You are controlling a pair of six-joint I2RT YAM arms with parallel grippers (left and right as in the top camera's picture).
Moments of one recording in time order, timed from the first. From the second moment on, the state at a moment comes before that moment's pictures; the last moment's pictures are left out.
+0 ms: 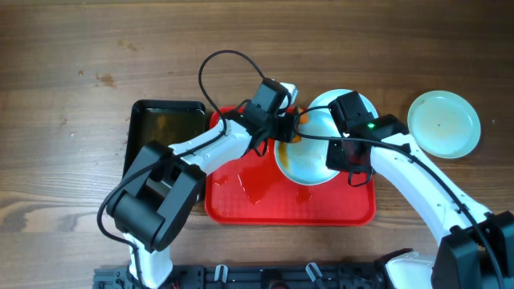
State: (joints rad) left arm -0.63 1.95 1.16 -0.15 0.21 -0.38; right arm 0.35 1.50 0.97 -0.94 0.09 0.52
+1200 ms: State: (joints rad) left arm -0.34 1.59 1.16 -0.90 0.07 -0.43; right arm 0.35 1.50 1.00 -0.90 0.09 0.46
